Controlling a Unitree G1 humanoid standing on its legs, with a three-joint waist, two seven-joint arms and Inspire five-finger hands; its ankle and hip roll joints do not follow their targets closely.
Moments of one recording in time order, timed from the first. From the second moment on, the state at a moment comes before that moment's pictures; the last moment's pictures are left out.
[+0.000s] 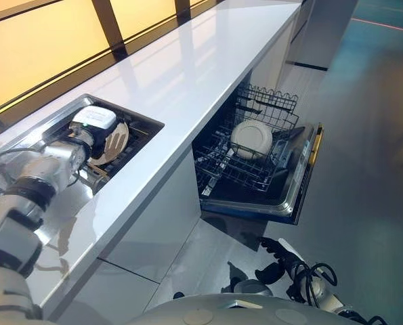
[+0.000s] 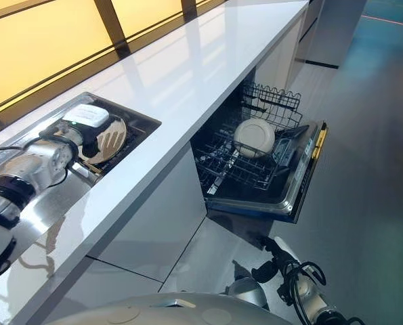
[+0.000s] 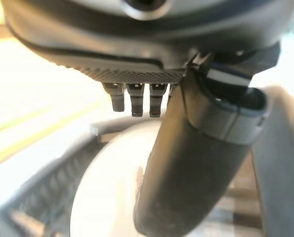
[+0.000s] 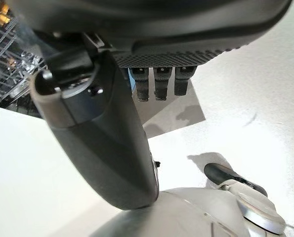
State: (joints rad) left arm -0.76 0.89 -0.72 0.81 0.69 -0.03 -0.10; right arm 0.12 -0.45 0.43 0.74 -0.19 -0.09 -0.06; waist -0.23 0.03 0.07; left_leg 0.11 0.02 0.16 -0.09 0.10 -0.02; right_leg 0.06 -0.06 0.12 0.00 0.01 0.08
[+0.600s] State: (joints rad) left arm -0.75 0.87 -0.70 0.86 0.75 0.03 -0.48; right arm 0.10 -0.49 0.45 0.74 -0.20 -0.09 -0.05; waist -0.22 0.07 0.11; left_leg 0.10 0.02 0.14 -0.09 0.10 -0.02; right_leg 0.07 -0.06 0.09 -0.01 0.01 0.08
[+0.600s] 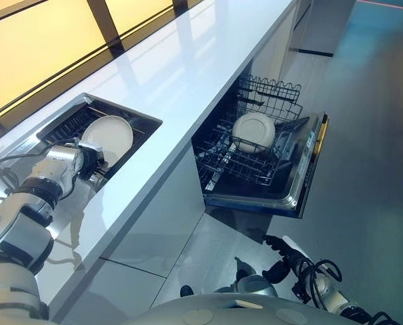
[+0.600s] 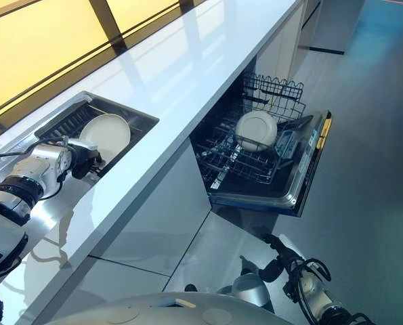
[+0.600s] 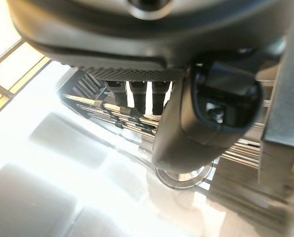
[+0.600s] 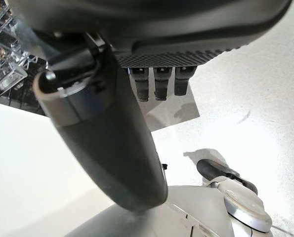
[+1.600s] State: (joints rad) left arm -0.26 1.06 -0.30 0.34 0.49 0.08 -0.34; right arm 0.11 -0.49 0.40 0.70 -0.22 -0.09 -0.04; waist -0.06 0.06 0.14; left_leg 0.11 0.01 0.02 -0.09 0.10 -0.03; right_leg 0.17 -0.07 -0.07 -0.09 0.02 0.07
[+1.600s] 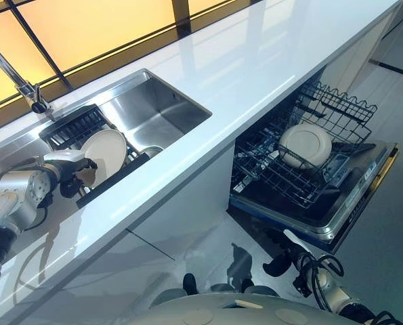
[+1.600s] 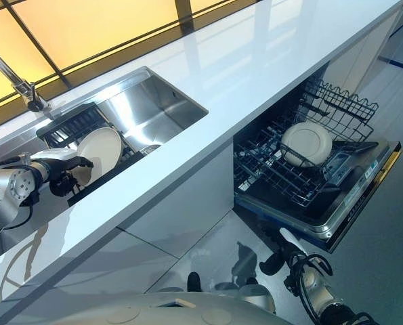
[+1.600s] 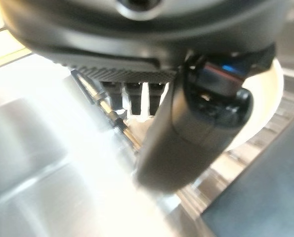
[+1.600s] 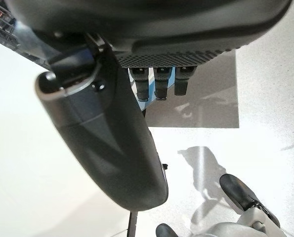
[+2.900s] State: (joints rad) left arm -0.52 1.07 -0.28 0.33 0.08 0.13 -0.28; right arm 0.12 -0.40 0.36 0.70 -0.22 -0.06 -0.07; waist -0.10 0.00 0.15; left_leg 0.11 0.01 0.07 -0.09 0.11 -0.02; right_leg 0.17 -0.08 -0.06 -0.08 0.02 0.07
